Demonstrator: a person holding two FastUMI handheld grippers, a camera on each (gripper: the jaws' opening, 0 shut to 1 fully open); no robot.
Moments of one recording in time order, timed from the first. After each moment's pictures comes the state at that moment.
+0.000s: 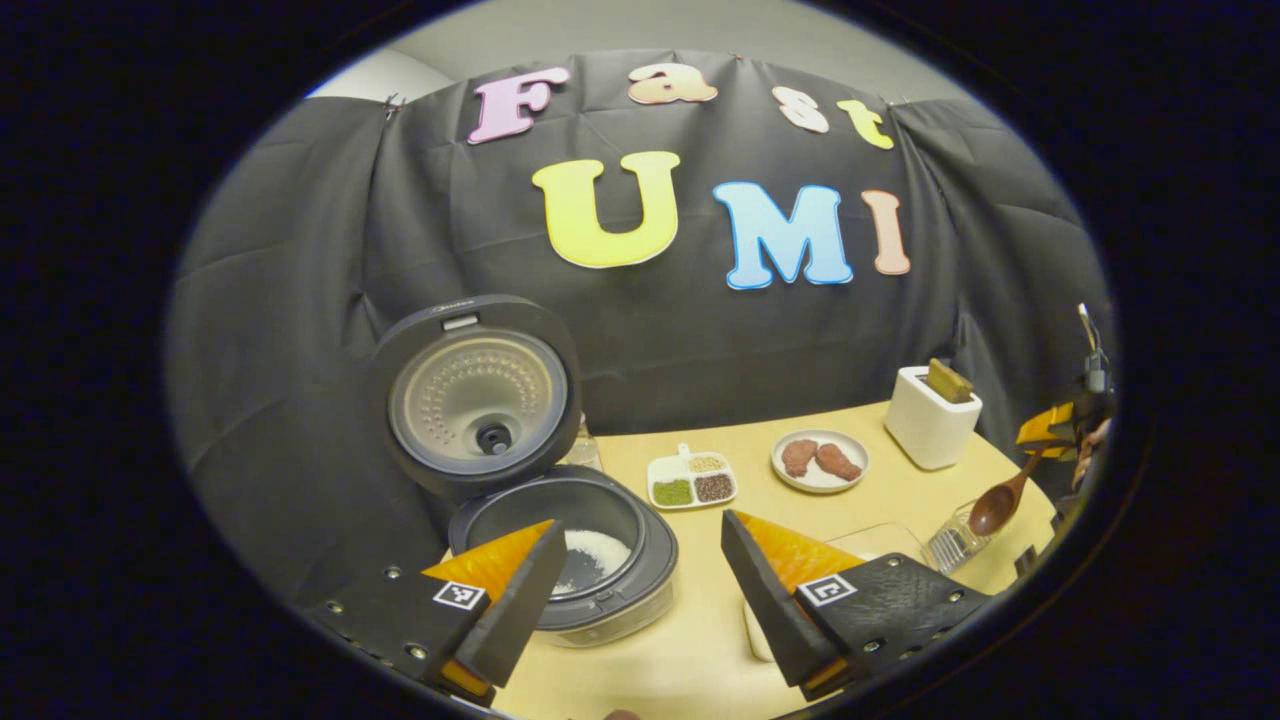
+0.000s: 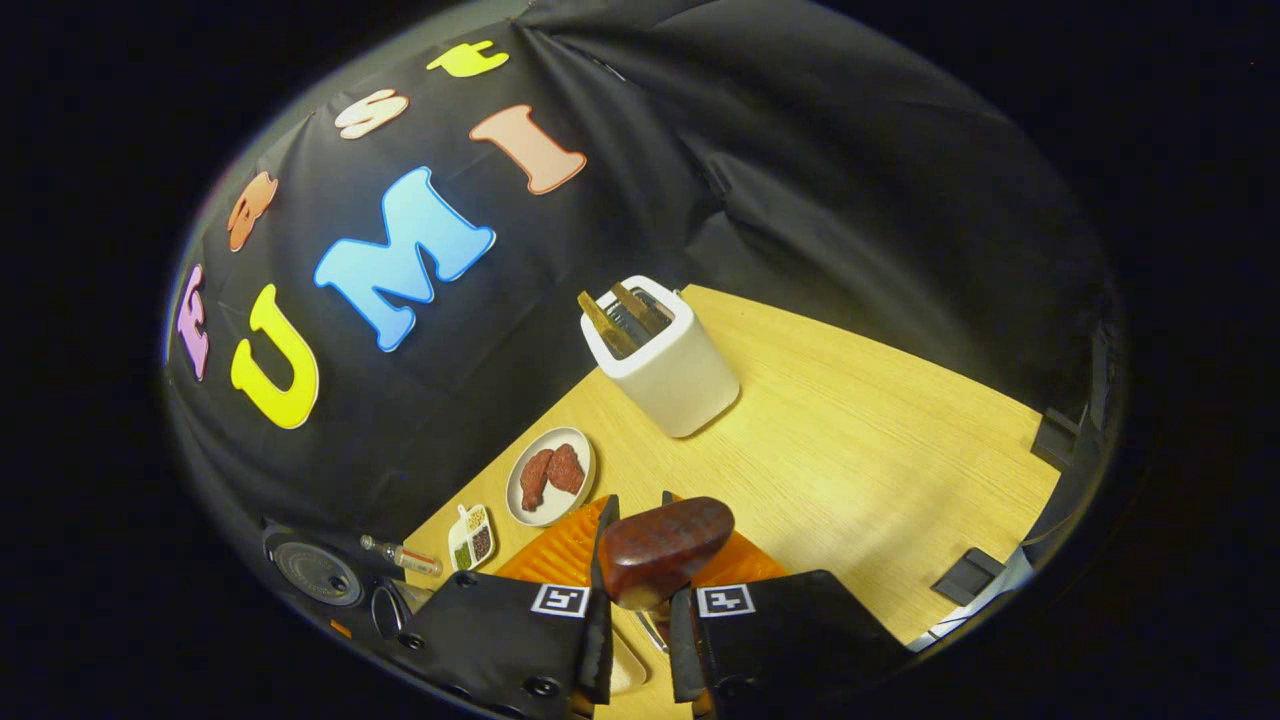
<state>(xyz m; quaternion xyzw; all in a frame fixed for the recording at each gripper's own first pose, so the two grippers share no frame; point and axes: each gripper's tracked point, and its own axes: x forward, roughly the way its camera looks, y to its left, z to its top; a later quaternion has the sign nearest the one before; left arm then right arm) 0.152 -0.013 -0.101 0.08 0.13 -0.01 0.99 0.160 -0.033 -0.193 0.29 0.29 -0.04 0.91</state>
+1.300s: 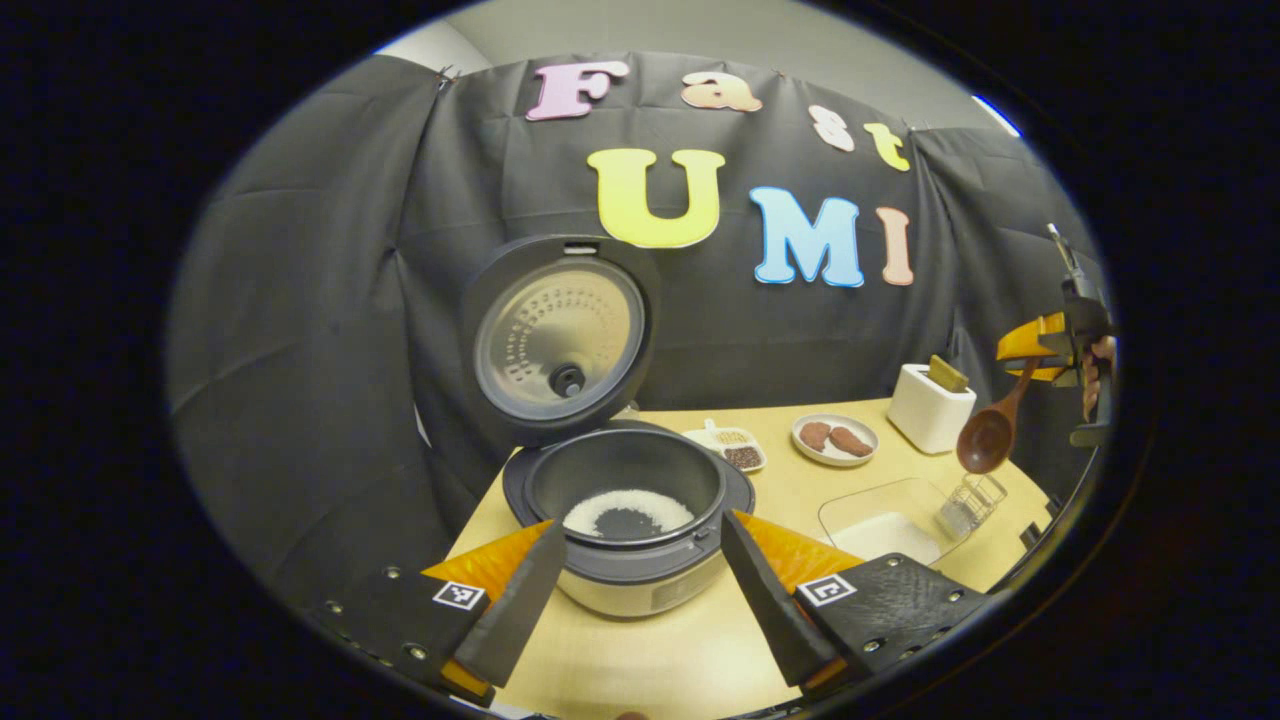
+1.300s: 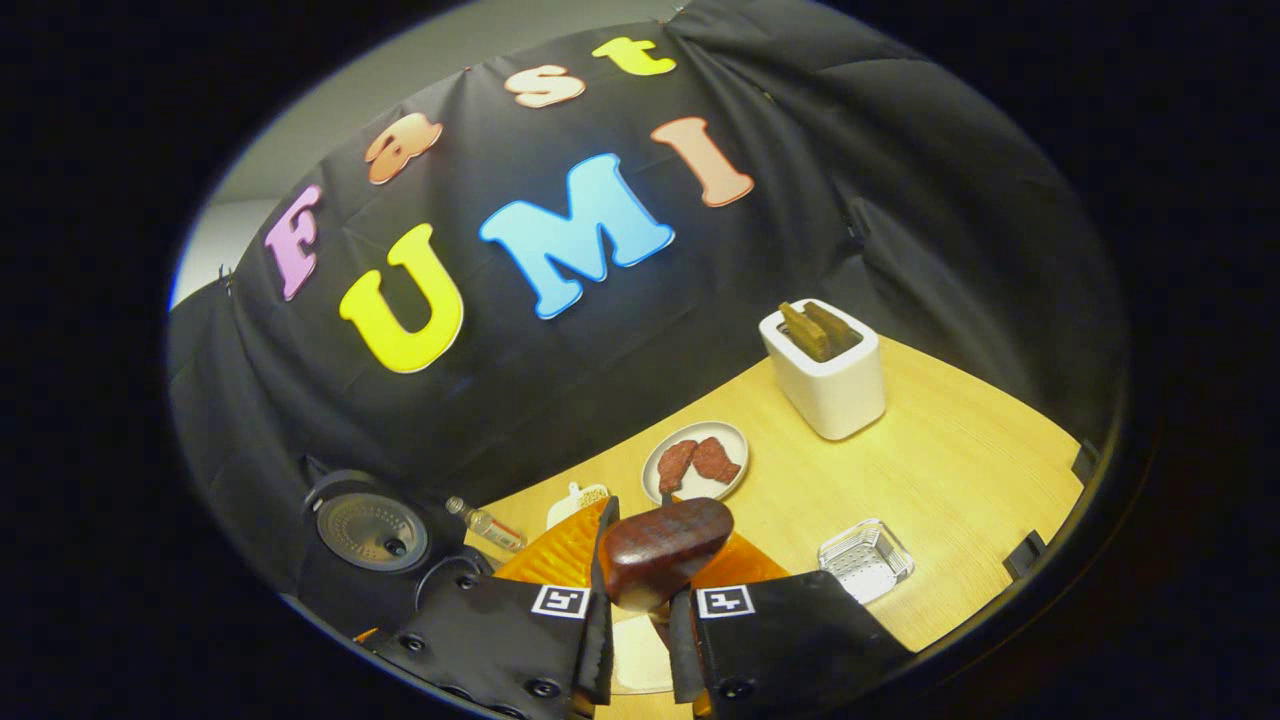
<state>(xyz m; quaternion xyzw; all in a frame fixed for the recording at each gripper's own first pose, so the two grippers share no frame) 0.101 0.103 -0.144 0.03 0.13 -0.02 0.99 0.128 0.158 -0.119 0.21 0.24 0.10 0.94</state>
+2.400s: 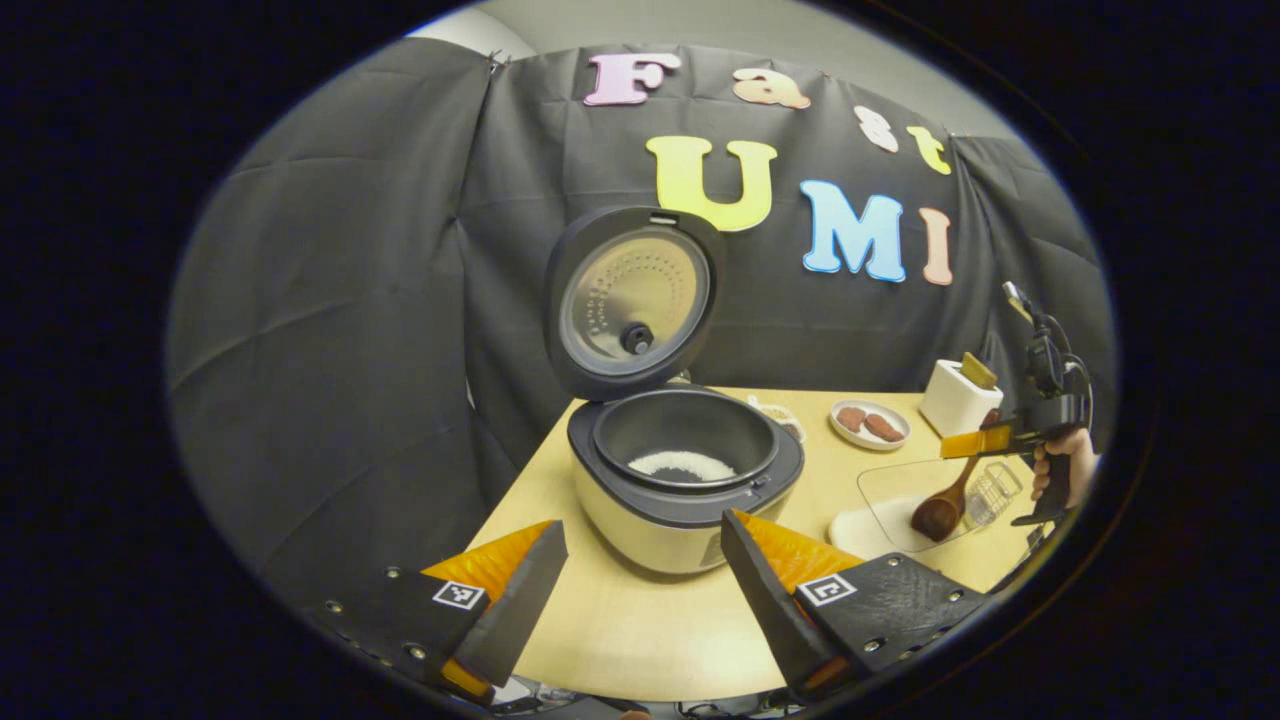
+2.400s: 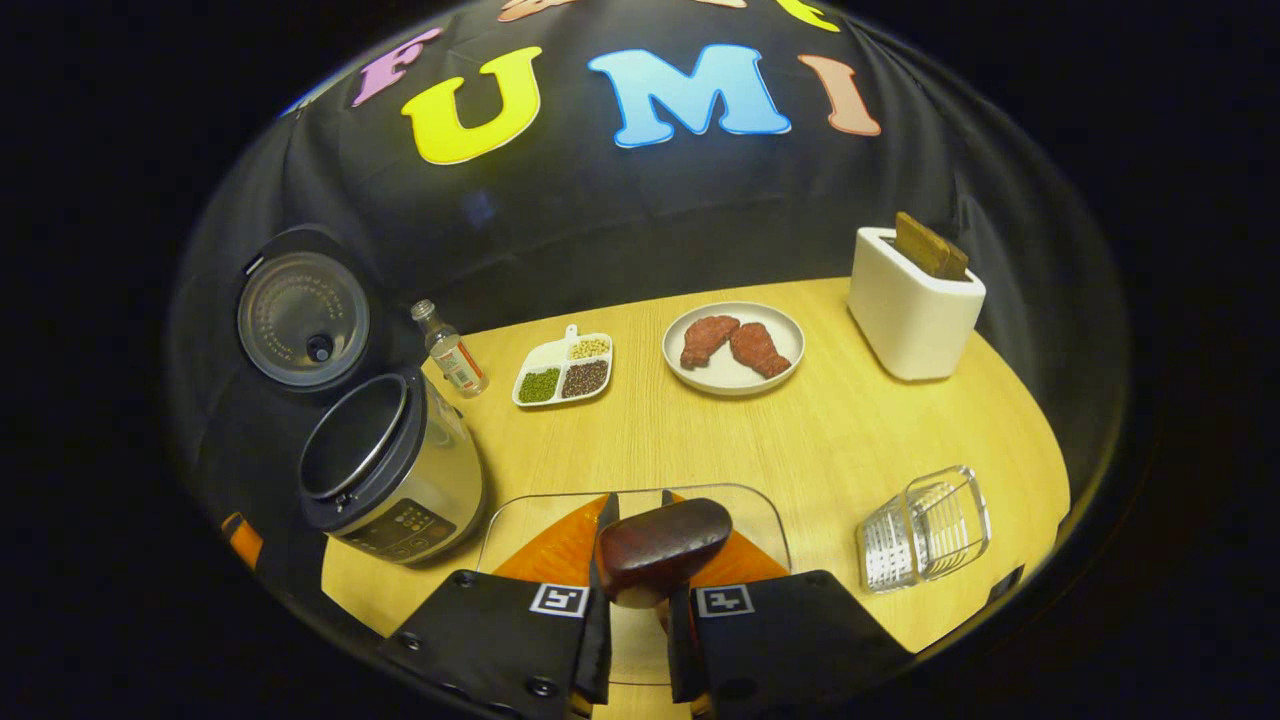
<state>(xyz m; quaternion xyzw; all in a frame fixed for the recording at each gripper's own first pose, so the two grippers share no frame) 0.051 0.148 -0.174 0.00 0.16 0.04 0.99 0.102 0.235 -0.274 0.05 0.37 0.16 0.91</state>
